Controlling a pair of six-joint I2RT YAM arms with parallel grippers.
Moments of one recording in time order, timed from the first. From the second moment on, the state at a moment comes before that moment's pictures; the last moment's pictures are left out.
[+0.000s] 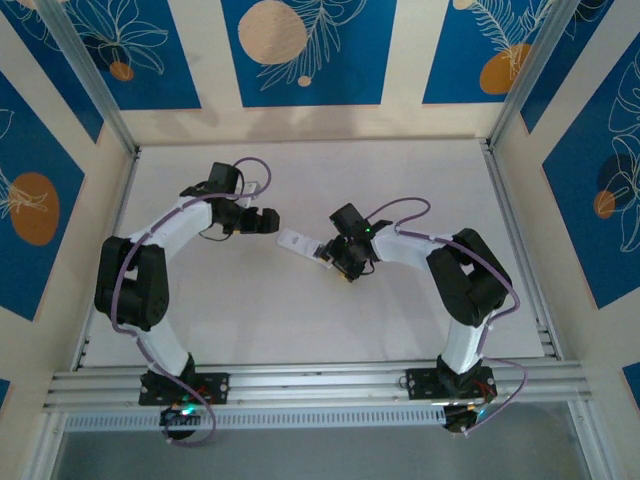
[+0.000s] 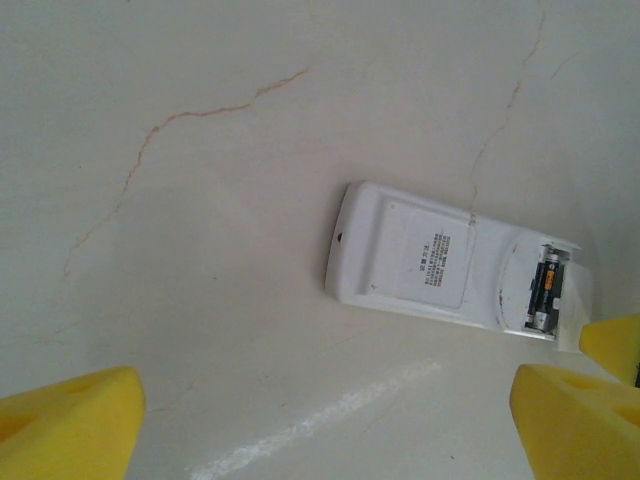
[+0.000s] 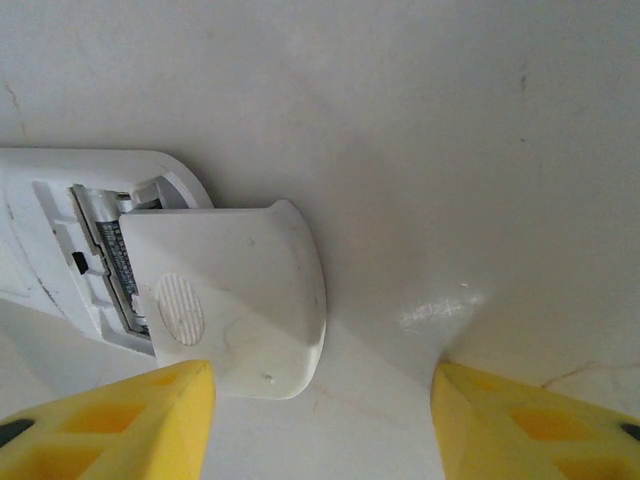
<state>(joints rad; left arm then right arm) -0.26 1.74 1.26 -0.63 0.34 -0.17 0.63 1.80 1.07 -0.43 -0.18 1.26</state>
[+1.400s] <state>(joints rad) -0.26 1.75 1.26 -0.63 0.36 -0.18 0.62 1.86 1.13 -0.35 -0.19 1.27</state>
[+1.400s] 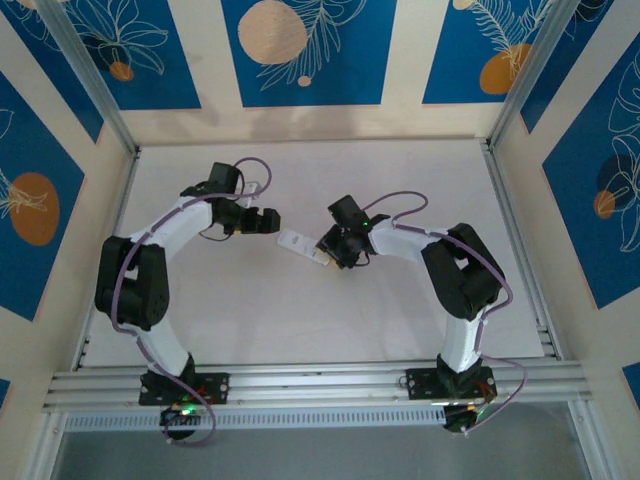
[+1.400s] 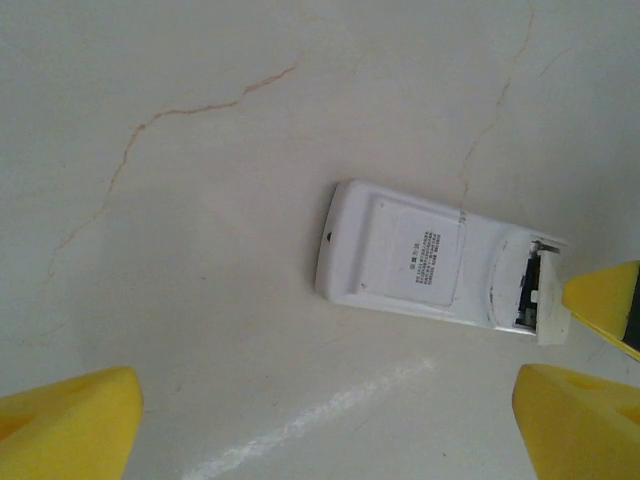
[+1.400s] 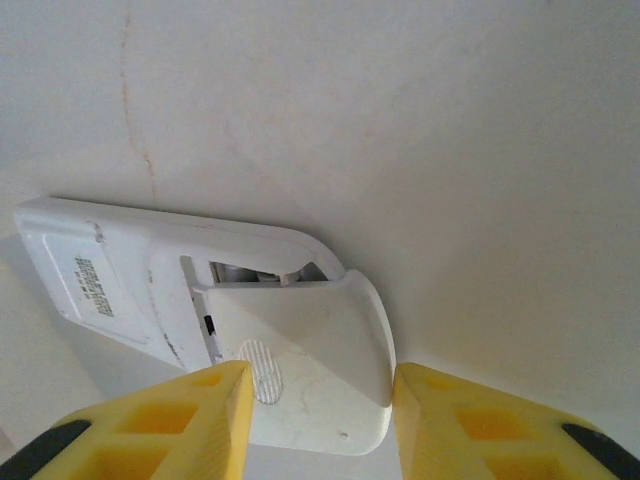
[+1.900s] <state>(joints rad) -0.26 1.76 1.27 -0.63 0.36 -0.17 0.61 1.88 1.15 -0.37 -0.18 1.27</state>
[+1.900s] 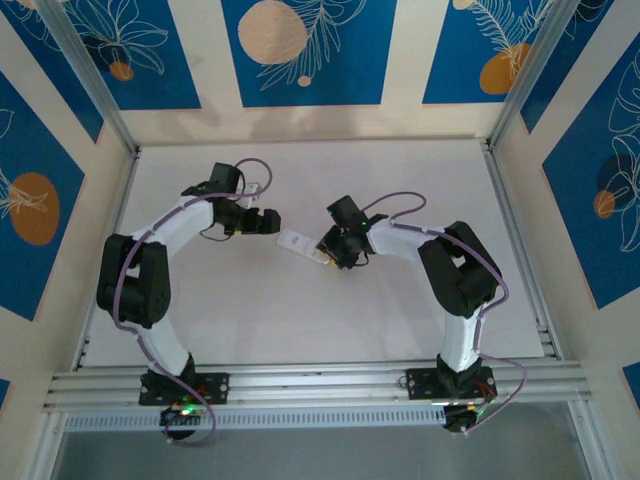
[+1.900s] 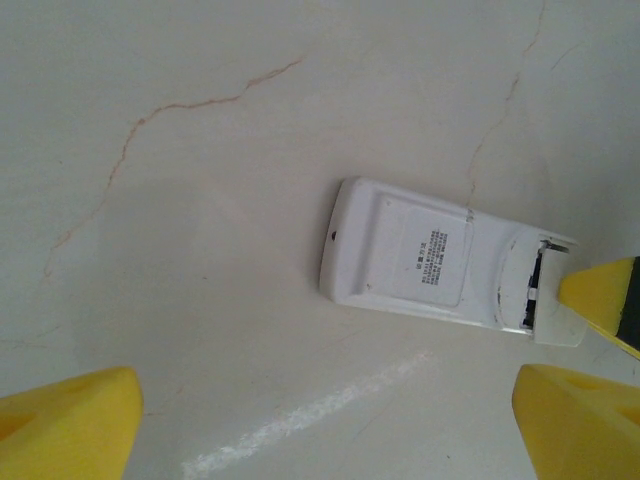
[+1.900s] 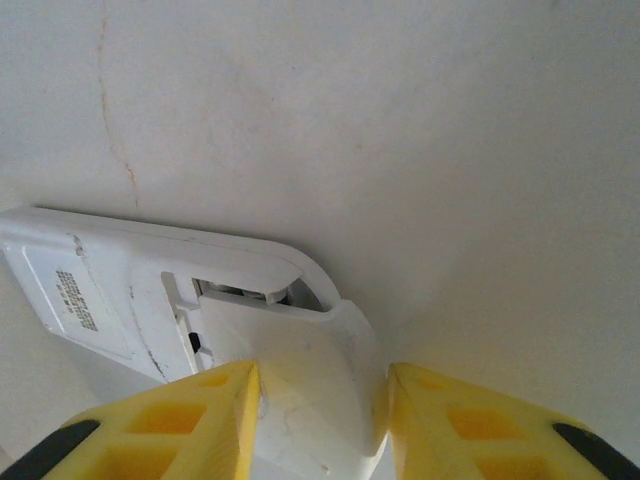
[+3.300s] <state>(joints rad) -0.26 1.77 1.27 -0.65 0.37 -0.17 0.65 1.79 0.99 -0.20 -0.17 1.30</state>
